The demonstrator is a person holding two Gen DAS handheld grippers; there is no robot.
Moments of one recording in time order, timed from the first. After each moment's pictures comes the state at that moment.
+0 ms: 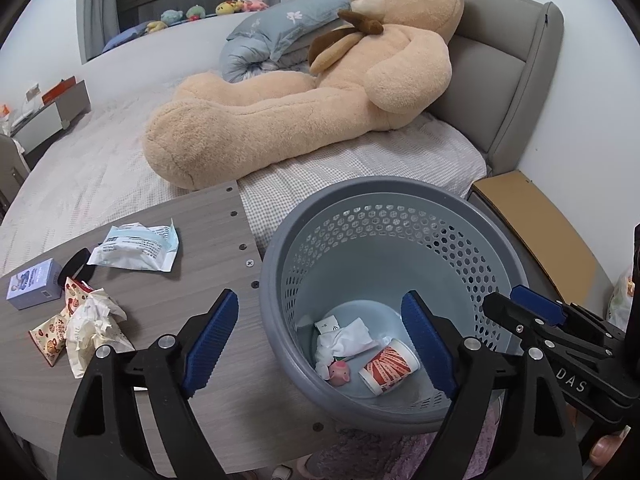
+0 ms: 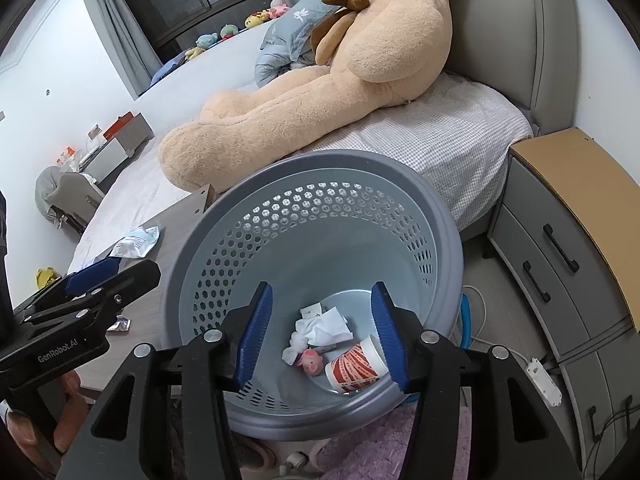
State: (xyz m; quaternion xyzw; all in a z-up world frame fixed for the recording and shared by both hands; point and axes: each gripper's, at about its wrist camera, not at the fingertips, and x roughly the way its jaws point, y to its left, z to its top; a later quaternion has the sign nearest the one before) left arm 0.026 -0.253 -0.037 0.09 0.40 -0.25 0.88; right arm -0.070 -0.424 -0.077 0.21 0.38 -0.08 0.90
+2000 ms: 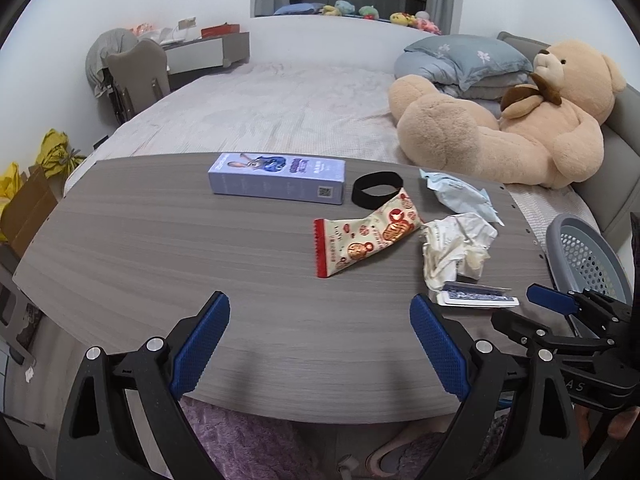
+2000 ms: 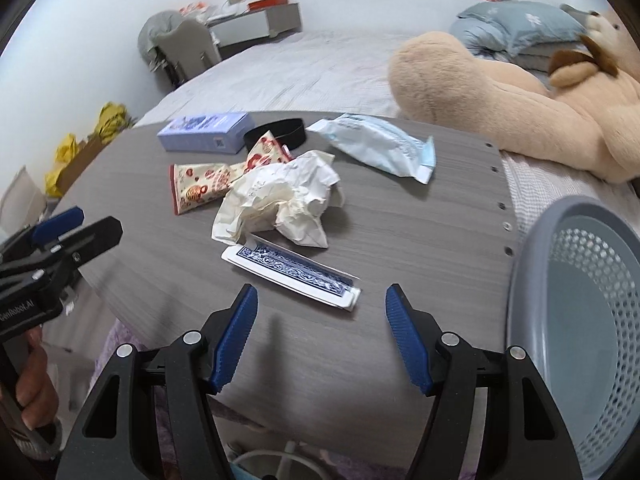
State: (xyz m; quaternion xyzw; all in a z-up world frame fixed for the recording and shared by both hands) left arm 0.032 0.037 -0.061 -0.01 0.39 -0.03 0.92; right arm 0.038 -0.156 -0.100 -0.01 0.45 0.14 0.88
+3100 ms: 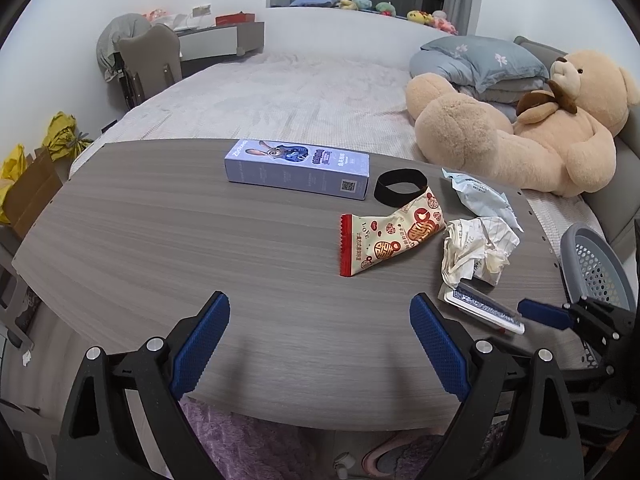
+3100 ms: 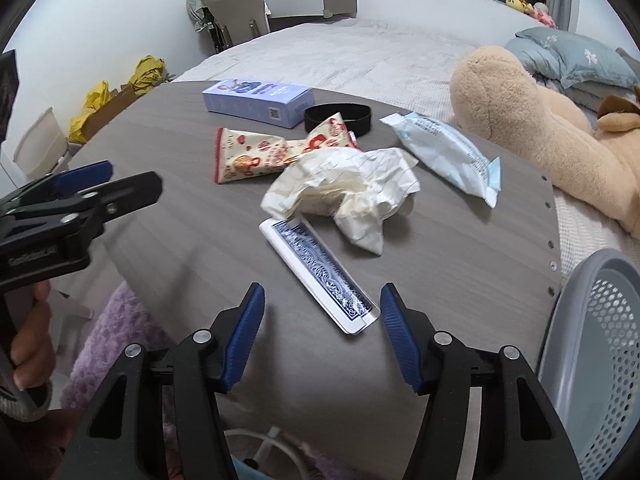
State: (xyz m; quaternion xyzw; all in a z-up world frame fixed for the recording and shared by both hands) left arm 0.040 0.054 -0.069 -0.03 0.40 -0.01 0.91; right arm 0.039 -0.120 -0.103 -0.07 0.47 0.21 0.86
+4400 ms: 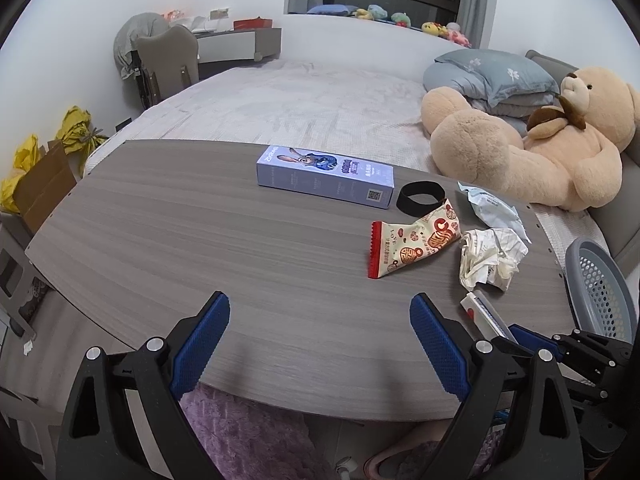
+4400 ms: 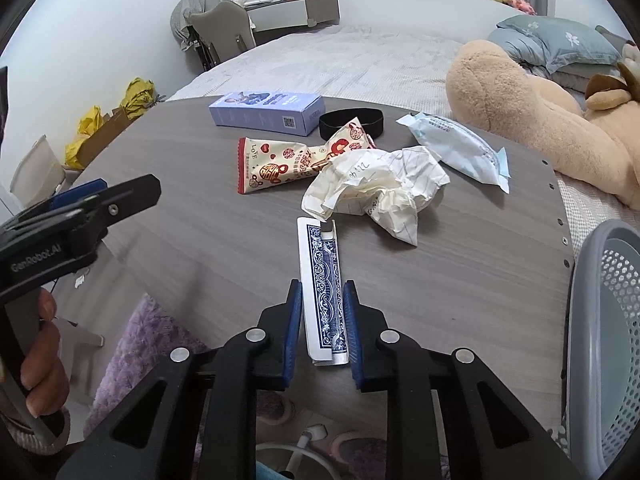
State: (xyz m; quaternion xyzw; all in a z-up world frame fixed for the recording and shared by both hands) left arm 0.026 0.076 -0.062 -0.04 0.39 0.01 0.92; right arm 0.024 -0.103 -0.099 -0.03 0.45 0.18 0.87
